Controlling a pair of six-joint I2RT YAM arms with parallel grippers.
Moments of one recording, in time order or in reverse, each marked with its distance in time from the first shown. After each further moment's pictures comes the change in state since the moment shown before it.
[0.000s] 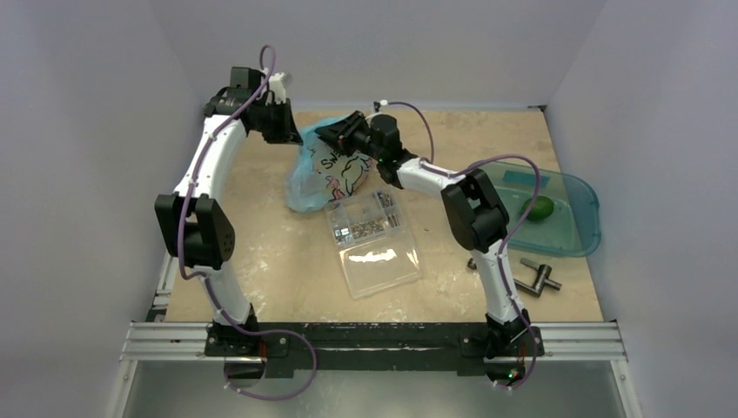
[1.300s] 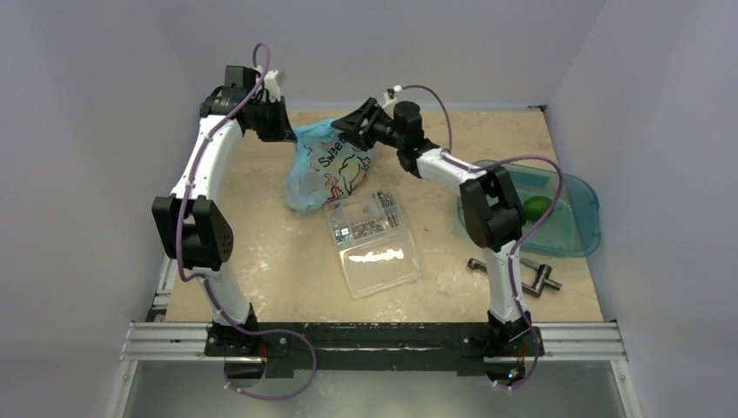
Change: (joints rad) left arm 0.018 -0.013 0.000 0.006 -0.046 -0.001; right arm -0.140 -0.048 -0.015 -0.090 -0.232 -0.182
